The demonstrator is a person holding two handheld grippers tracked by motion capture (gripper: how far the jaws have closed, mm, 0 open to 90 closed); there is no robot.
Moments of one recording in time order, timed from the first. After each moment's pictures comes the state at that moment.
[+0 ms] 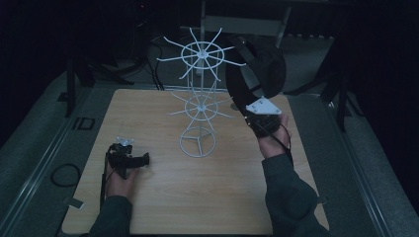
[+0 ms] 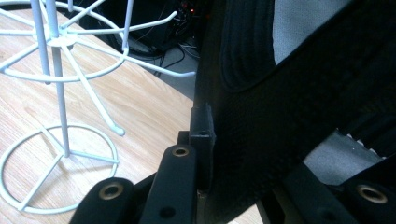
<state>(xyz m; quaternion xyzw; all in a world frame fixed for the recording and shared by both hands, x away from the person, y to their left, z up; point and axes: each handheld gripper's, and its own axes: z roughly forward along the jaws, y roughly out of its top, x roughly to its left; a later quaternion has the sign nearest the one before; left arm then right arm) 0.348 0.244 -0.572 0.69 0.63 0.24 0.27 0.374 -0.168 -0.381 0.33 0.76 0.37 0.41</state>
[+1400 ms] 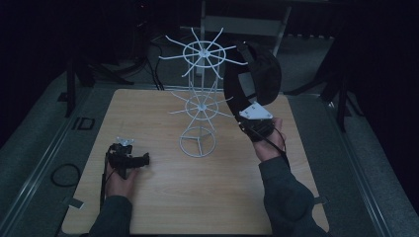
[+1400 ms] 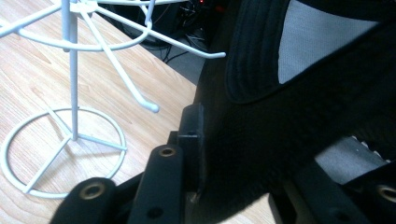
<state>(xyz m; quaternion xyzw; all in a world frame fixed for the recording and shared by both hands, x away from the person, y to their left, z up) 0.348 0.244 -0.572 0.69 0.63 0.24 0.27 0.375 -0.159 -0.401 0.32 0.78 0.36 0.40</state>
